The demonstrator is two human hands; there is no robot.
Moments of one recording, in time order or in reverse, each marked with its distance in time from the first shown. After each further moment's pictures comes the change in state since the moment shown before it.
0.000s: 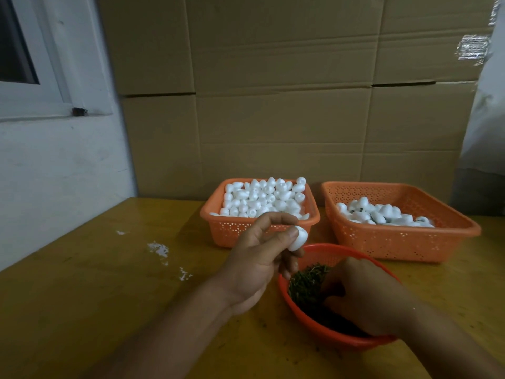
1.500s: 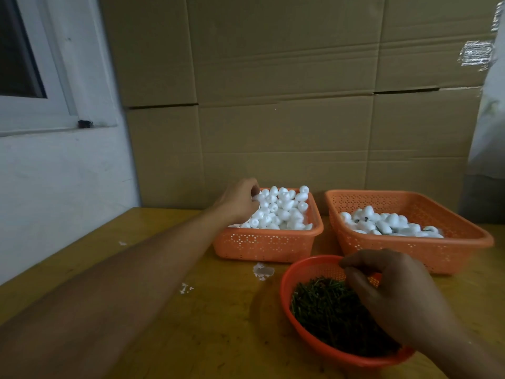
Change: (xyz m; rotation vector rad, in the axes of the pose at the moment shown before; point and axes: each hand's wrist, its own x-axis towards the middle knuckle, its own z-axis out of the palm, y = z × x) left_hand 0.156 0.012 -0.109 1.378 0.307 0.079; right_hand -0.019 0.003 -0.009 0.364 0.578 0.019
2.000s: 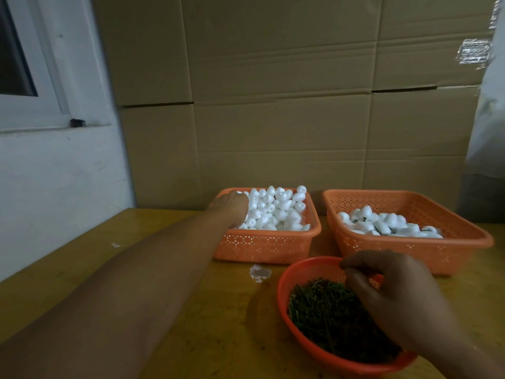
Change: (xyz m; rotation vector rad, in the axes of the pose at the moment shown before) left_hand 0.015 -0.007 0.017 0.526 -0.285 -0.112; right_hand 0.003 0.006 0.003 0.018 0.028 0.012
